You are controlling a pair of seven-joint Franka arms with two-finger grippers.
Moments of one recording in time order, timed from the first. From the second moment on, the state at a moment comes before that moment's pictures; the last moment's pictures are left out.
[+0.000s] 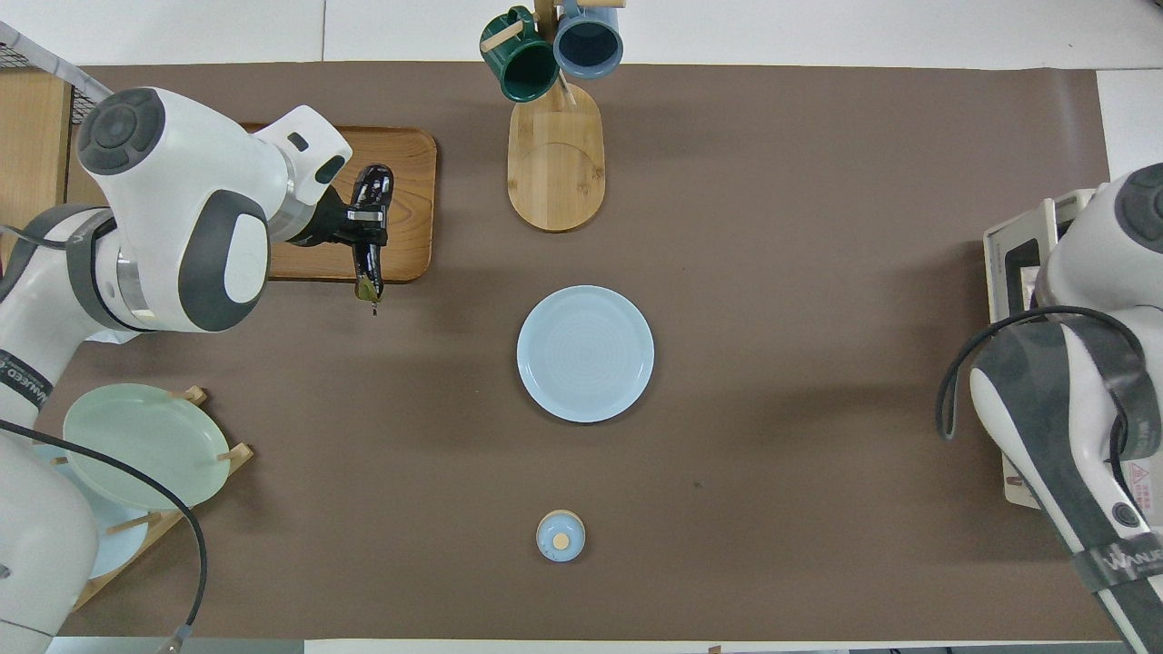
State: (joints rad) left arm -0.22 0.34 -0.02 -1.74 -0.18 2.15 -0.07; right arm 0.08 -0.02 -0.11 -2.01 -0.42 1.83 -0.14
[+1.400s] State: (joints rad) left arm -0.11 0.51 -0.03 -1.66 -0.17 2.29 0.07; right arm 0.14 -0.02 -0.08 -1.72 -0.13 1.59 -0.16
